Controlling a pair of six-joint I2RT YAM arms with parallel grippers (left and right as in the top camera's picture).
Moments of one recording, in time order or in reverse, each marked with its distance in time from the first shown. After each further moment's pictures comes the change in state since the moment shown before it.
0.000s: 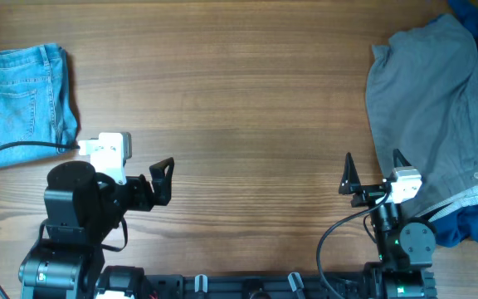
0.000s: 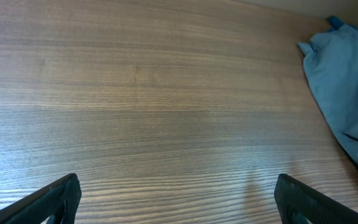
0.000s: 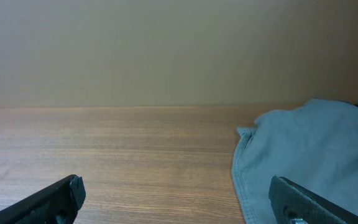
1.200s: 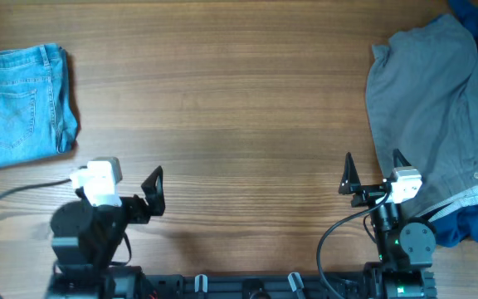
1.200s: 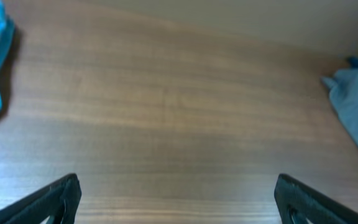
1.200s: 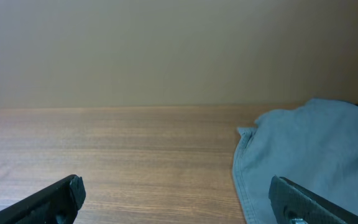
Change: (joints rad) left arm 0.105 -0.335 -0.343 0.219 -0.030 0.001; right arm 0.000 0.000 0.000 0.001 0.000 0.003
